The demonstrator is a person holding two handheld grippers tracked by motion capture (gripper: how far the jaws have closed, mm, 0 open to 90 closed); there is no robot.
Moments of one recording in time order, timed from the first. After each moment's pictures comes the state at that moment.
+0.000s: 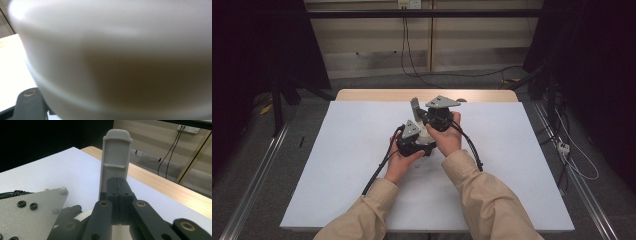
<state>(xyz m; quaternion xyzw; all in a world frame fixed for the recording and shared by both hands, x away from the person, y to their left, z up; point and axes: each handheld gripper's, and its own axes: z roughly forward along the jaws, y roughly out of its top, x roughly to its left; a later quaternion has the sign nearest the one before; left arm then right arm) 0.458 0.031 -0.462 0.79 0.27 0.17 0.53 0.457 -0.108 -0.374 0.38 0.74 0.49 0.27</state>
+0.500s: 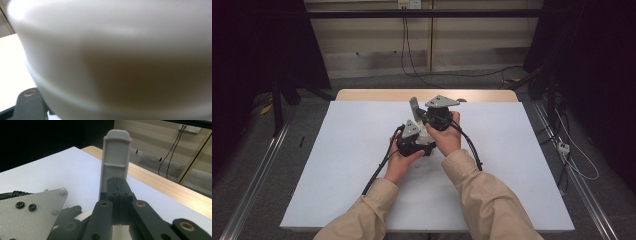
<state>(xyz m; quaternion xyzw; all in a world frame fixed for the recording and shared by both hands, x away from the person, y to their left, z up) 0.458 0.031 -0.462 0.79 0.27 0.17 0.53 0.459 -0.107 -0.375 0.38 0.74 0.49 0.26</state>
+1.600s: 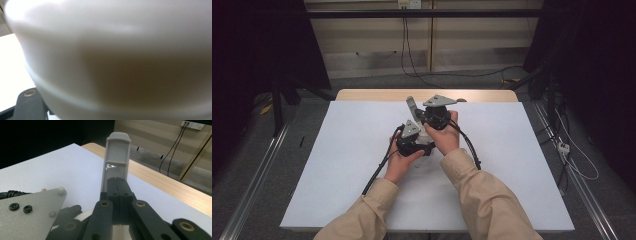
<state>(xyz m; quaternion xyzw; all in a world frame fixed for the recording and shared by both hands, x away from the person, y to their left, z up) 0.458 0.030 -0.463 0.79 0.28 0.16 0.53 0.464 -0.103 -0.377 0.38 0.75 0.48 0.26</state>
